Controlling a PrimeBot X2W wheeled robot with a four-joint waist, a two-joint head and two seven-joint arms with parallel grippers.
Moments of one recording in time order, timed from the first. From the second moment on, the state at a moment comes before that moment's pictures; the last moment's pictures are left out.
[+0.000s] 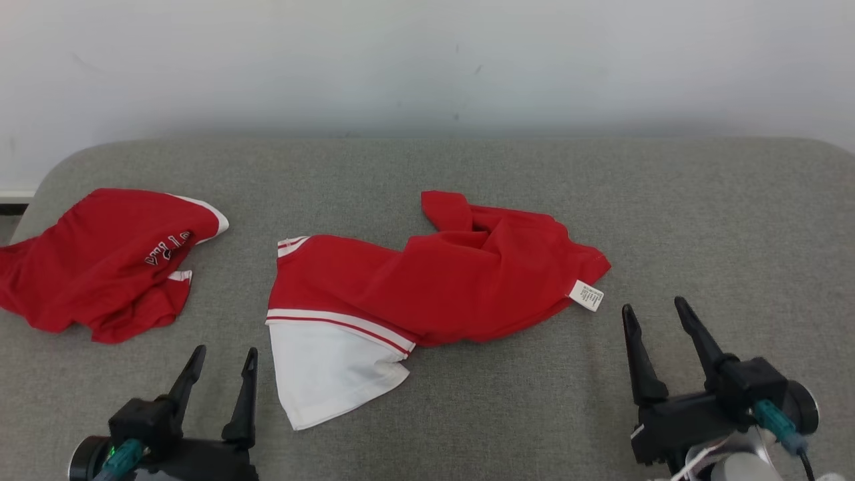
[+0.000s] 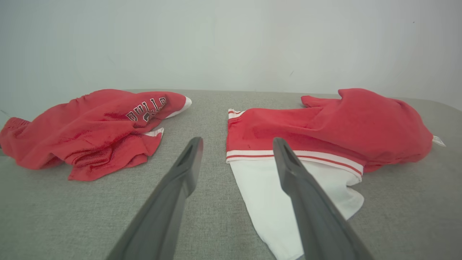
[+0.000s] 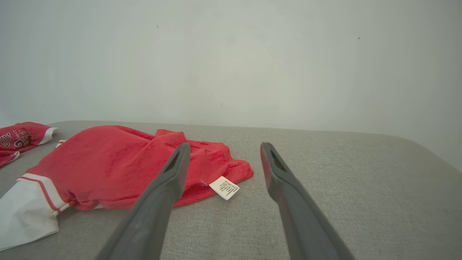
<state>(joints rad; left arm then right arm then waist) -0.13 0.16 -0.06 0.32 -0.22 -0.13 -0.26 -0.12 -0.08 0.06 0.24 0.10 0.13 -0.24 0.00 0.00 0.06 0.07</state>
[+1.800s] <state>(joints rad) -0.34 0.19 -0.47 0.49 -0.61 -0.13 -0.26 -0.77 -0.24 0.25 1.06 0.20 0.13 -0.26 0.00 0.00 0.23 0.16</state>
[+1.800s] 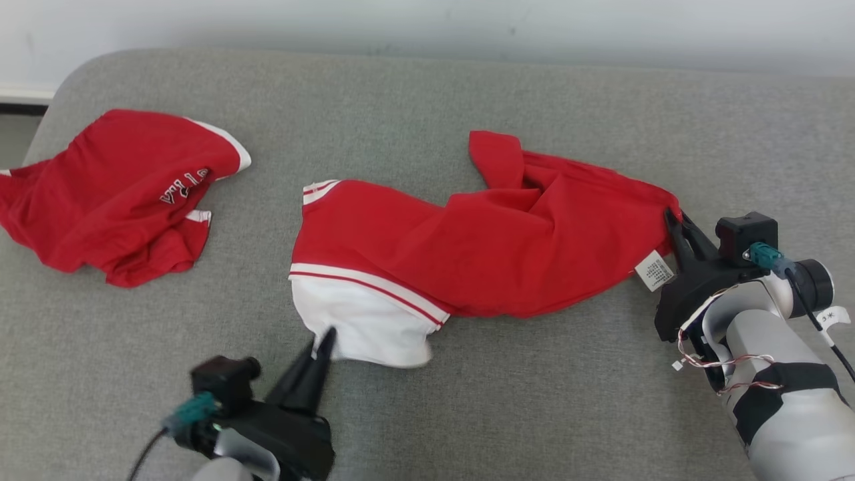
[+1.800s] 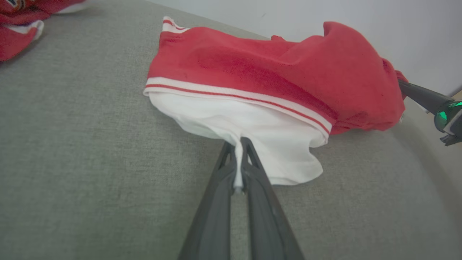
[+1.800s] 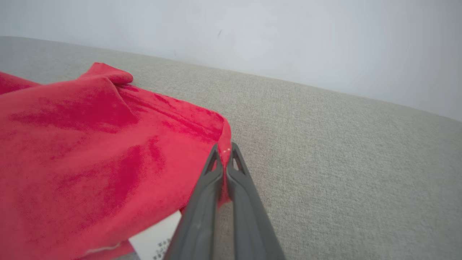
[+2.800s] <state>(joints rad) -1.84 0.47 -0.27 0.68 -0.80 -0.12 0.08 -1.74 -0.20 0.02 0.79 0.32 0.13 0.08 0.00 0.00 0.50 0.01</state>
